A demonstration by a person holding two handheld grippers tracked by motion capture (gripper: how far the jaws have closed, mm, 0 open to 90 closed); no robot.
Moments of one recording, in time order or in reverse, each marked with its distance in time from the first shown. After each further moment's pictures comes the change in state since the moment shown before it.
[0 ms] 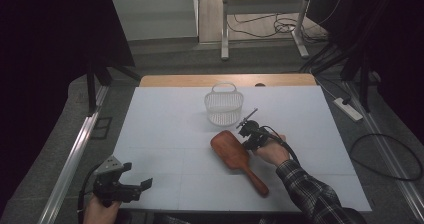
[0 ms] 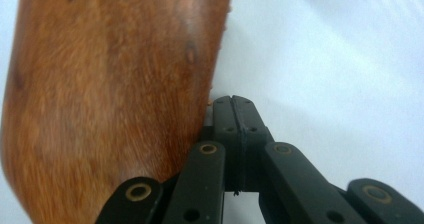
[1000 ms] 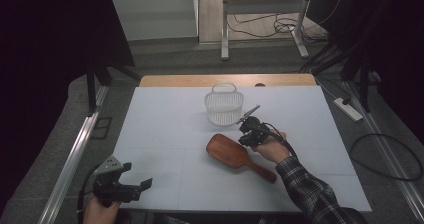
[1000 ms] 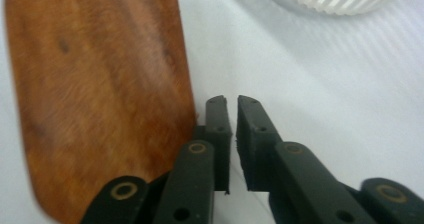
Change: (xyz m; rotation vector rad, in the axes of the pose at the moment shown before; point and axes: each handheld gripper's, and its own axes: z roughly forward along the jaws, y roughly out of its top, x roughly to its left) left arm 0.000 0.000 0.000 -0.002 0.000 -0.002; right arm 0.003 0.005 -0.018 -0.095 -0.033 -0.018
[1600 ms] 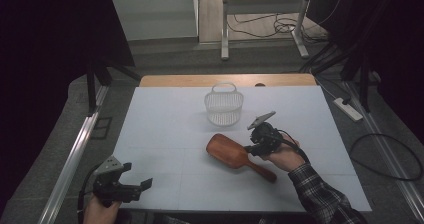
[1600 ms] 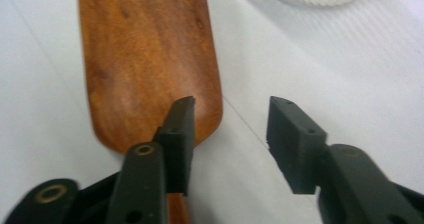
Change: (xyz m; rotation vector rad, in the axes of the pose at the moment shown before) left arm 0.000 0.000 0.000 0.001 0.001 -0.001; right arm 0.012 -0.029 -0.039 -0.083 -0.005 -0.007
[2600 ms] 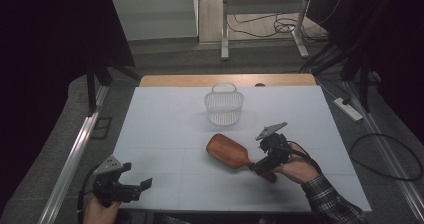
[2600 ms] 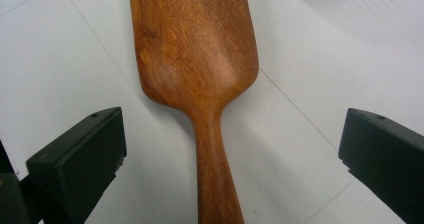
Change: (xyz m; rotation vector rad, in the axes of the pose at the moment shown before) left arm 0.000 0.000 0.000 -0.004 -0.002 -0.002; right arm 0.016 -0.029 -0.020 -0.034 0.044 0.025
